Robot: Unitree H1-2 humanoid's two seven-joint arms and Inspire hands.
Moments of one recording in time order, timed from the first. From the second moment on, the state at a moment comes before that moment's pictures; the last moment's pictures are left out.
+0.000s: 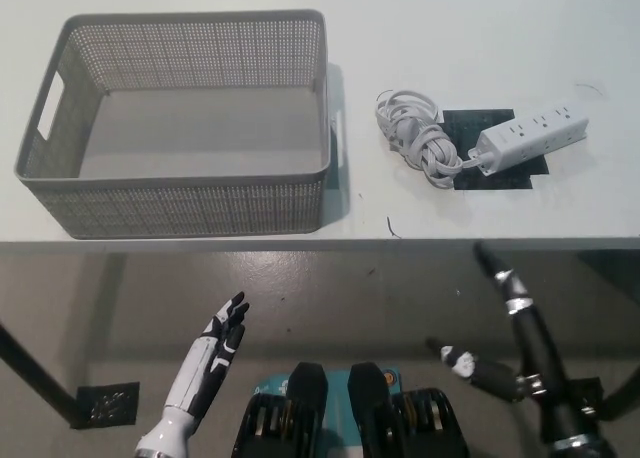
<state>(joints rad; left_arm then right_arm) -0.11 0.10 -0.10 0.36 0.17 -0.33 0.00 -0.06 -0.13 0.11 0.00 -0.23 -0.34 -0.03</state>
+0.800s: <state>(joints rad) -0.14 0.11 -0.11 0.38 0.20 -0.35 0.00 -0.65 -0.54 0.05 -0.29 -0.37 0.10 0.19</state>
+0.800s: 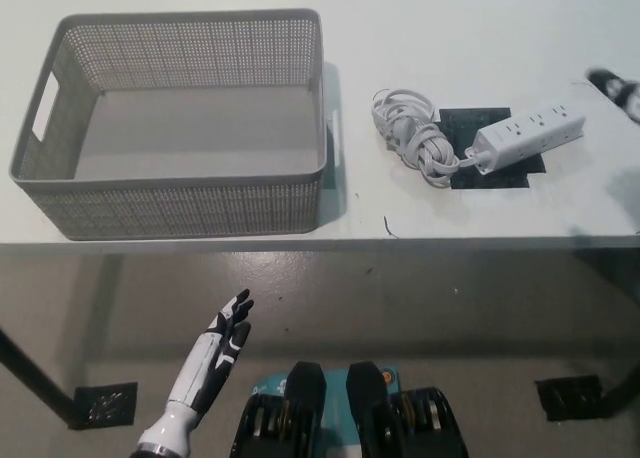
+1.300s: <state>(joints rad) -0.14 0.11 -0.11 0.38 0.20 -0.39 0.00 -0.82 -0.55 0.30 0.12 -0.52 0.15 0.31</state>
